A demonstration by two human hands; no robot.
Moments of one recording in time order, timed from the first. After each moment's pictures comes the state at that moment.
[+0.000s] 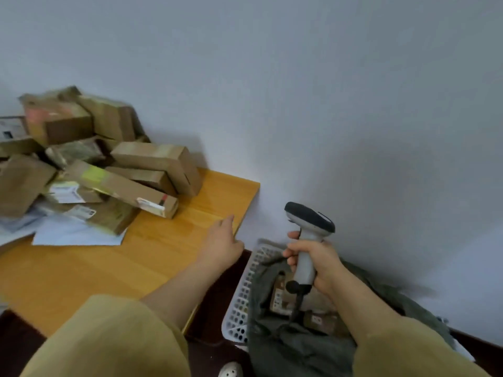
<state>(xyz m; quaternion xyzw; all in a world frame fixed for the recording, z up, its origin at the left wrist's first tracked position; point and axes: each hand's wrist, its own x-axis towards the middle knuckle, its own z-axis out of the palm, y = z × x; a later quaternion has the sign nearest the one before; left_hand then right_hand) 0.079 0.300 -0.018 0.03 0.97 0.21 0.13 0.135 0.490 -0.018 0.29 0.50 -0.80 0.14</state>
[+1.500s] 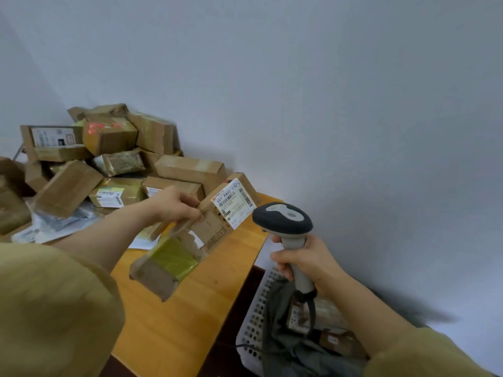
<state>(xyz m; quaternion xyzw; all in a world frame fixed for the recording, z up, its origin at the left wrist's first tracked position) 0.031 0.123 0.100 0.02 0.93 0.33 0.19 0.149 0.397 0.064 0.09 0.72 -0.67 0.16</state>
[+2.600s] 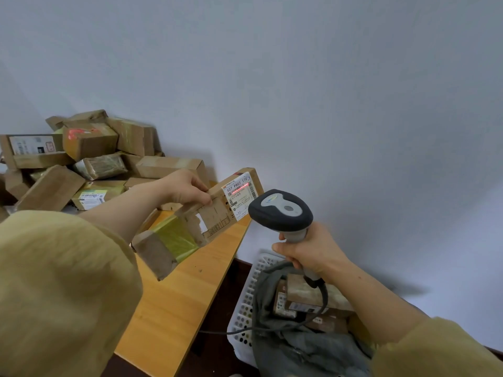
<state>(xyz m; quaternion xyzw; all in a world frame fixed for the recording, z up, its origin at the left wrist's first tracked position) 0.049 0.196 0.127 0.07 0.95 0.24 0.19 0.209 0.435 0.090 0.08 0.82 -0.55 0.10</state>
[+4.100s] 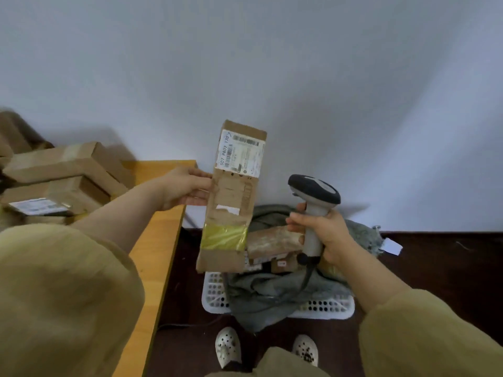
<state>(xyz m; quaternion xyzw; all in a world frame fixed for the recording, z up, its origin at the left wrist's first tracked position) 0.034 0.354 0.039 0.04 0.78 0.48 0.40 0.231 0.560 -0.019 0.38 0.52 -0.76 -0.03</state>
